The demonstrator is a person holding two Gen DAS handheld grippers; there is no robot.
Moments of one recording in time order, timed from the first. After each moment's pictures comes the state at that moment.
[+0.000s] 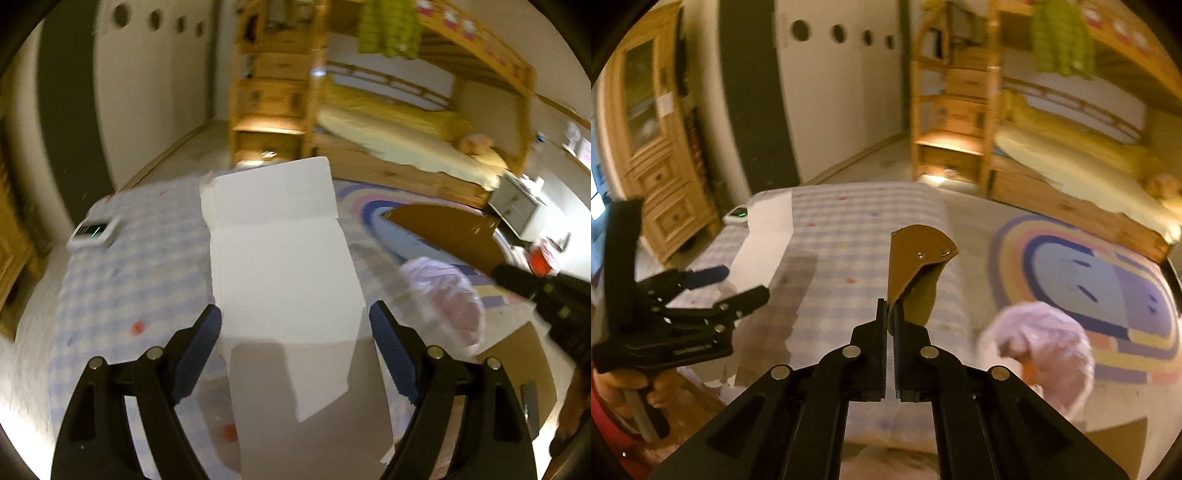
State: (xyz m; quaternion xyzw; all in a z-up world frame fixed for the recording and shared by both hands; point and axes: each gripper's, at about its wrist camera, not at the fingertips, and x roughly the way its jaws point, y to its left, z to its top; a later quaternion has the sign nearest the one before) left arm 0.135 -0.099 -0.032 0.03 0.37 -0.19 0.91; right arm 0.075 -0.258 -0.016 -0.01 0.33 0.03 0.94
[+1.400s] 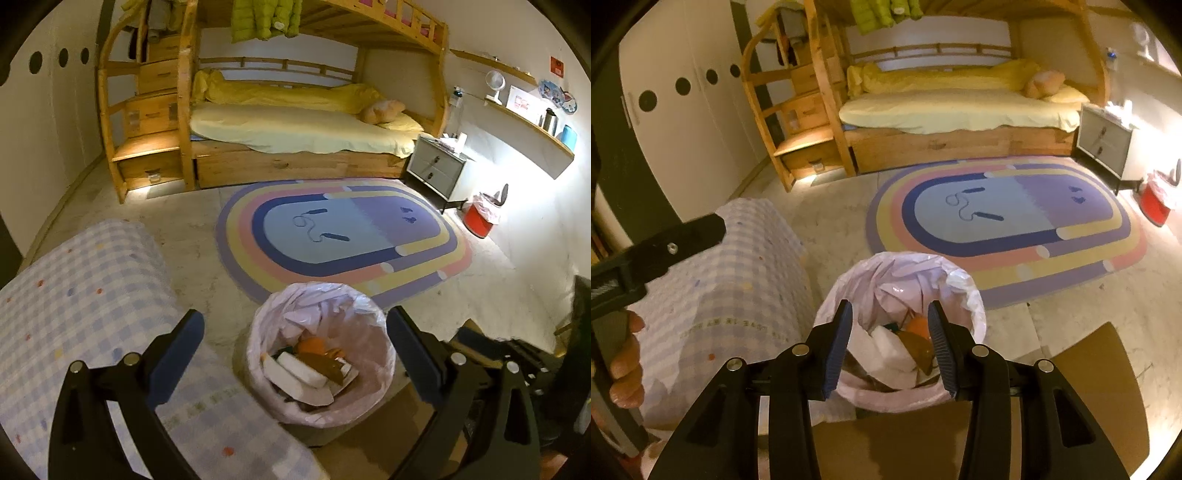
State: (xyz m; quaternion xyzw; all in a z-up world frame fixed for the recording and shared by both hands) left arm 0.152 -0.319 -0.024 0.08 0.36 -0.33 0.87; right arm 0.026 -0.452 -0.051 0.14 0.33 -0.15 0.92
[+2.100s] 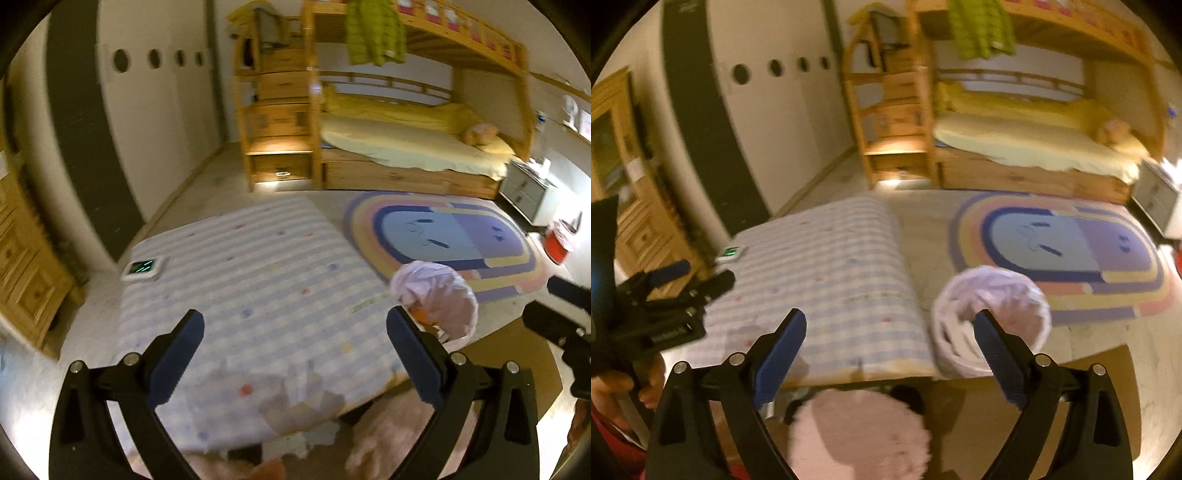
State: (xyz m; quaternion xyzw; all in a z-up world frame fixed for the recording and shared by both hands) left arm 0.055 -0.104 0.054 0.08 0.35 -0.12 0.93; right arm -0.017 -0.288 0.054 0.07 0.33 0.00 0.94
